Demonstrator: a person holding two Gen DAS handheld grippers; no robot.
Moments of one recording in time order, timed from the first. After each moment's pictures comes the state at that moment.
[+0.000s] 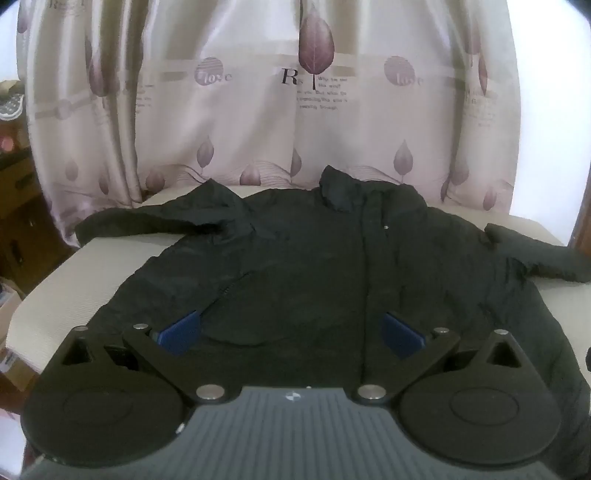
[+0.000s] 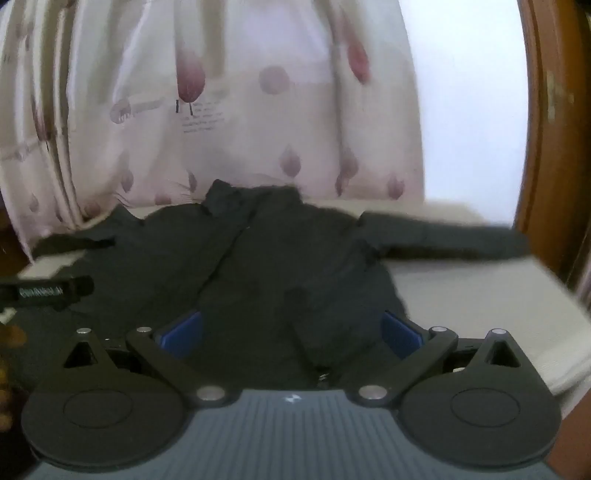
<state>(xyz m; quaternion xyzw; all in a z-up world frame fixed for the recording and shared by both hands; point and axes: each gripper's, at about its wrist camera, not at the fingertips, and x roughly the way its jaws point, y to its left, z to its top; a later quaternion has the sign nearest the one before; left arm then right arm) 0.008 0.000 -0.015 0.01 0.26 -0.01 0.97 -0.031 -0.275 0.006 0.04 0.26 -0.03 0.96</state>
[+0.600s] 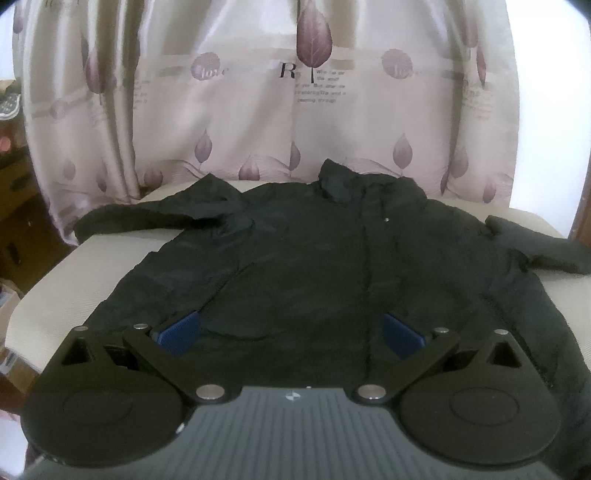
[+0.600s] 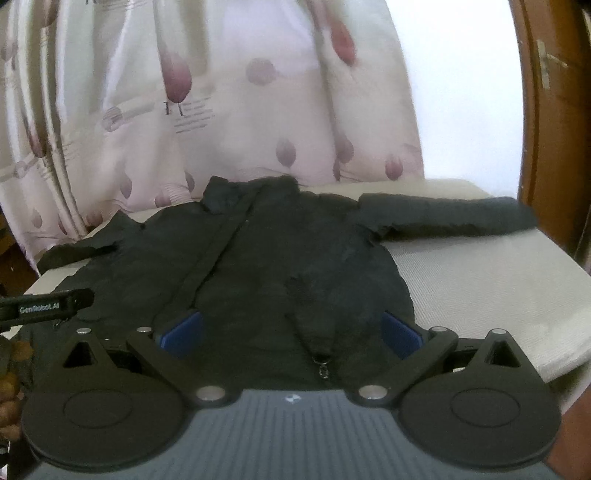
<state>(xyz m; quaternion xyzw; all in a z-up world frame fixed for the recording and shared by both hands) 0.009 -0.001 -0.021 0.02 0.27 -0.01 0.96 -0.033 -0.286 -0.001 0.08 0.27 -0.03 0.96</state>
